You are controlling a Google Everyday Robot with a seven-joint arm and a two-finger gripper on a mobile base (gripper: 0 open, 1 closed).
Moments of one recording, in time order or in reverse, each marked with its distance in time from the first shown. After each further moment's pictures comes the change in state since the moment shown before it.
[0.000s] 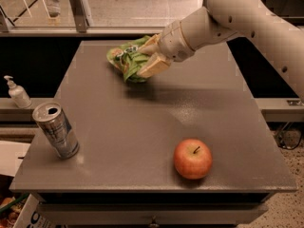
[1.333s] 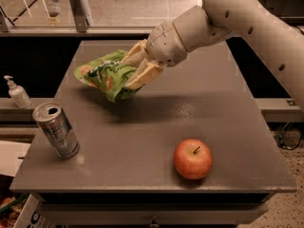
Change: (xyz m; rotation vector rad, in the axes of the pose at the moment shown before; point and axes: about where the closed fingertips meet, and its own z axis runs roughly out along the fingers) arm -0.070 0.059 0.000 -0.222 -0.226 -0.103
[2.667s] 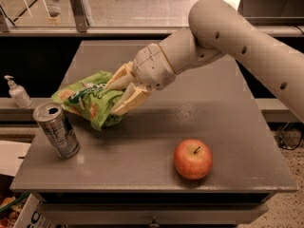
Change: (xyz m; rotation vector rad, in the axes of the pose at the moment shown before) arm -0.028 0.058 0.043 -0.087 -0.080 -0.031
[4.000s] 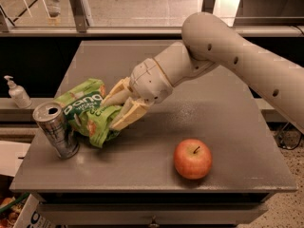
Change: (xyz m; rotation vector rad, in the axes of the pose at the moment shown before) arm 0.009 0.031 0.022 -0.098 -0.029 0.070
